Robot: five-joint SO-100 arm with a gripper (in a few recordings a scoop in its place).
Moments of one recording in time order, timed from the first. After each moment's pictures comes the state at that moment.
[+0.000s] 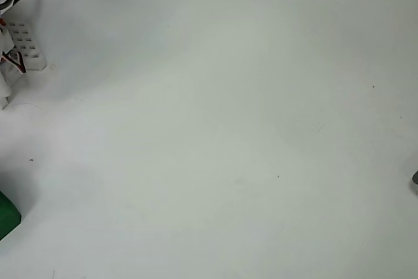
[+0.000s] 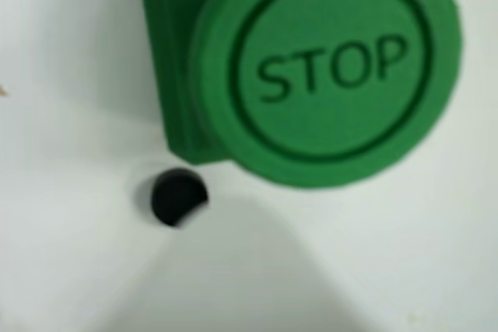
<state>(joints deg) 58.5 134.2 119.5 96.2 -40.4</state>
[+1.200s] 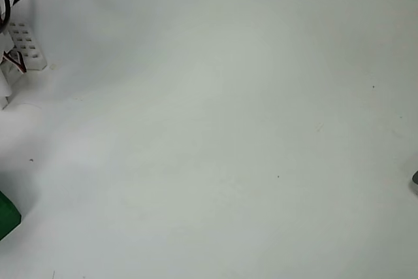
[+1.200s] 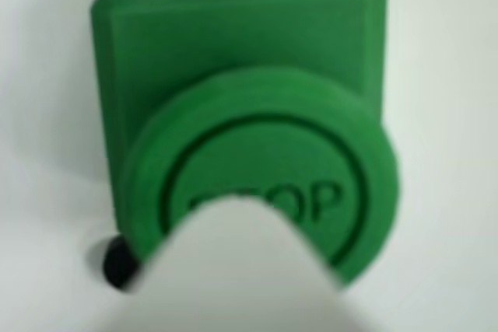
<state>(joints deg) 55.9 120.5 113.6 90.1 -41.7</state>
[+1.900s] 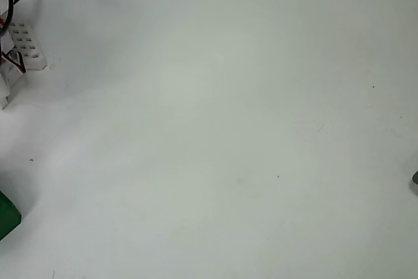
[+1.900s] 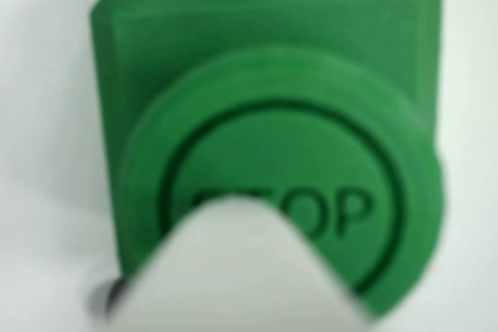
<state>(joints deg) 58.6 121.2 126.7 80.3 -44.2</state>
